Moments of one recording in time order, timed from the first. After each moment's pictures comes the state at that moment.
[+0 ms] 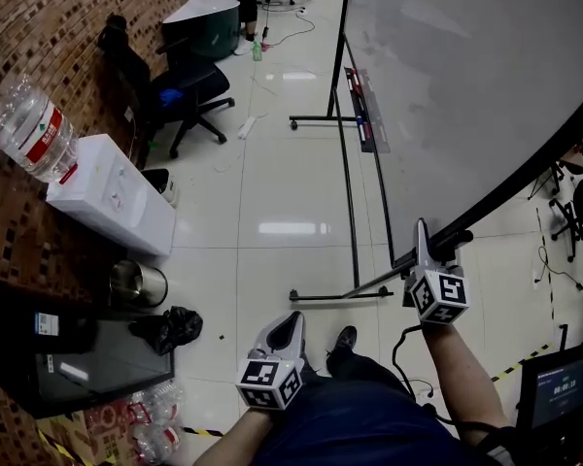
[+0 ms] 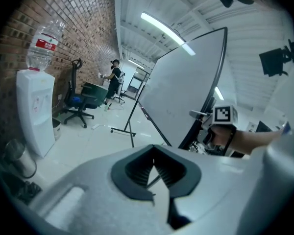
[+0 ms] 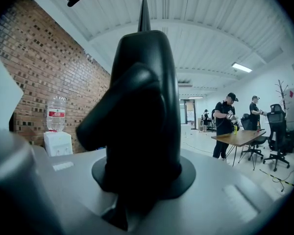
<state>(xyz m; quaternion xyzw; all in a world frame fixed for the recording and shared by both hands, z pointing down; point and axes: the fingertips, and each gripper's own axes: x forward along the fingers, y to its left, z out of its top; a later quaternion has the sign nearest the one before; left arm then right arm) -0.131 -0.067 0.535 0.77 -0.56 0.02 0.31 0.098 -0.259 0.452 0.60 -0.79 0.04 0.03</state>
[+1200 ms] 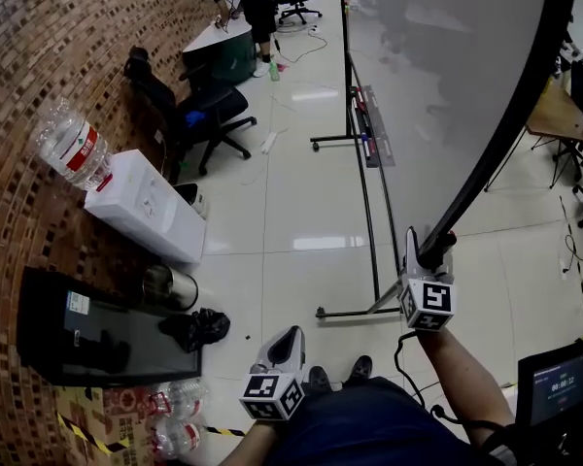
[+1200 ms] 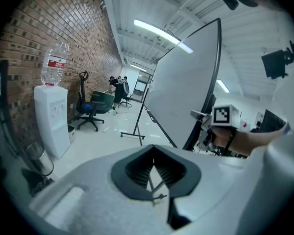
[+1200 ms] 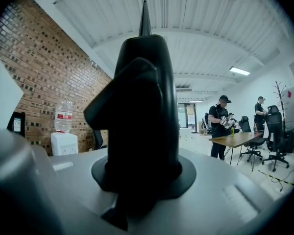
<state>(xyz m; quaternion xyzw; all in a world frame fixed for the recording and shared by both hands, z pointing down) -0.109 0.030 0.515 0.74 -0.61 0.06 0.28 0.109 -0.176 0.456 0.60 -0.80 0.03 0.02</state>
